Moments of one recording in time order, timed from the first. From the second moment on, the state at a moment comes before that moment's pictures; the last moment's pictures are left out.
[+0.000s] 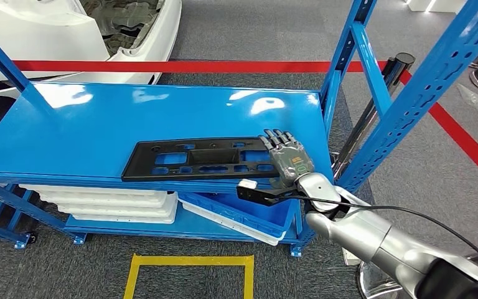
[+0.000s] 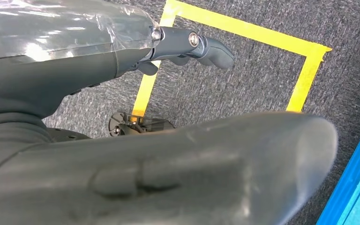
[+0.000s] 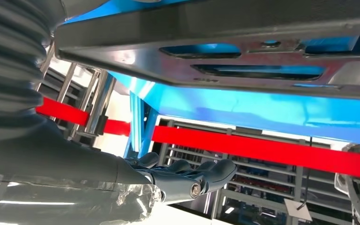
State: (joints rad) left arm -0.23 -0.16 1.46 -0.04 -1.57 0.32 -0.53; right arm -0.55 -0.45 0.73 -1.43 0.73 -0.20 0.24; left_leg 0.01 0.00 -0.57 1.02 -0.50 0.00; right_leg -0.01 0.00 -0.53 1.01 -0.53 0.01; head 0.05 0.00
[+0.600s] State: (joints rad) left arm -0.23 -0.16 1.46 -0.04 -1.57 0.32 -0.53; right arm -0.55 -0.44 0.75 -1.39 0.77 -0.25 0.25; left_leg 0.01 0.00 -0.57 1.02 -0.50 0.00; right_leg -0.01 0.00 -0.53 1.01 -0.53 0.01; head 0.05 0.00
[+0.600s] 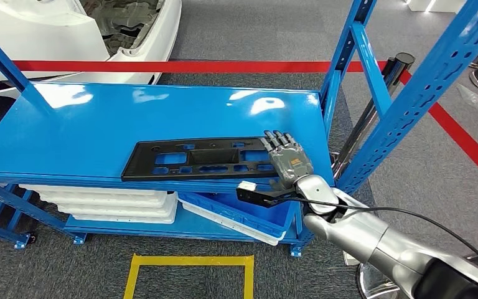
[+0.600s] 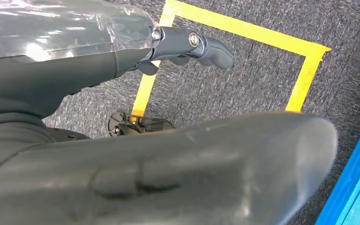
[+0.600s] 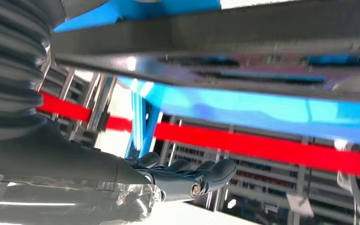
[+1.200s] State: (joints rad) left arm -0.24 -0.16 1.46 -0.04 -1.57 0.33 -0.53; right arm -0.55 -0.43 0.75 -1.32 0.86 -0.35 0.27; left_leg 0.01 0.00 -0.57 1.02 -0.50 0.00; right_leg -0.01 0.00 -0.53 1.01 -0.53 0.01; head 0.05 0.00
